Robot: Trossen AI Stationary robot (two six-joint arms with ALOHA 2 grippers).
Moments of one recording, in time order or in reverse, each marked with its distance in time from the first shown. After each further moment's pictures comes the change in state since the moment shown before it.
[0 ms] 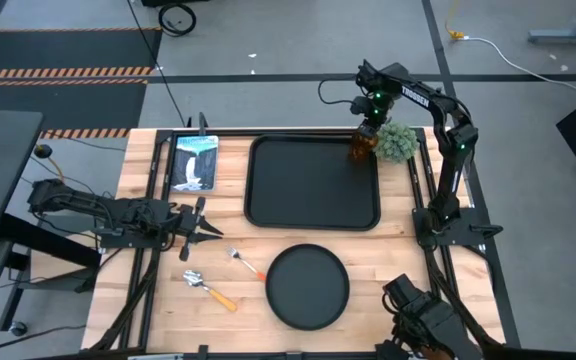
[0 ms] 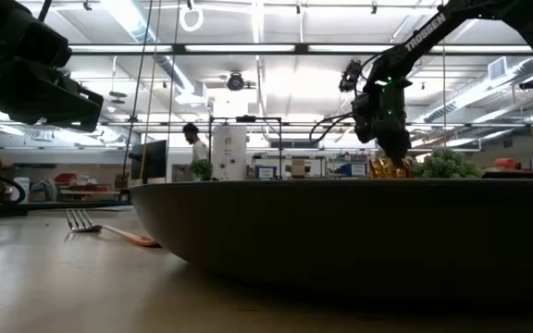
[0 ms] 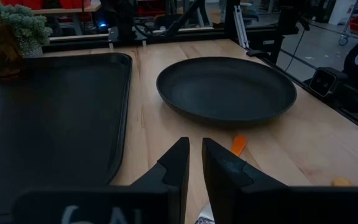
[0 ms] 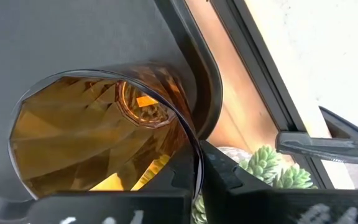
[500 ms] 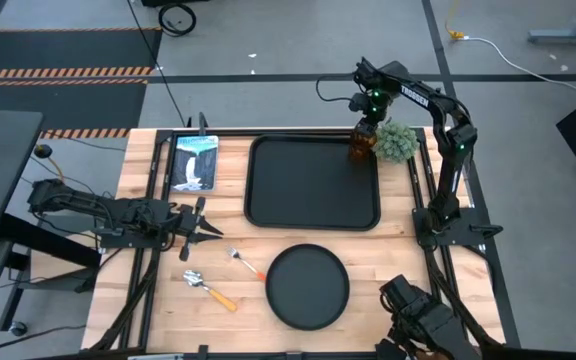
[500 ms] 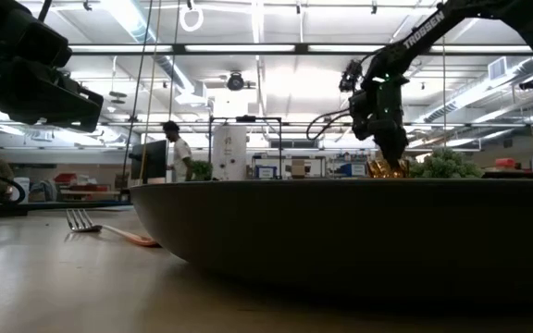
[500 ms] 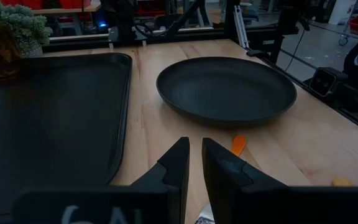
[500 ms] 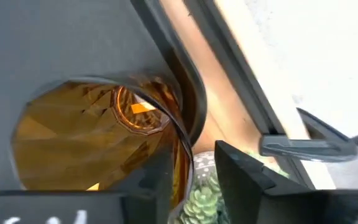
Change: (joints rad) left arm 0.000 0.000 0.000 0.000 0.000 0.000; right arm 0.020 0.001 0.036 0.005 0.040 0.039
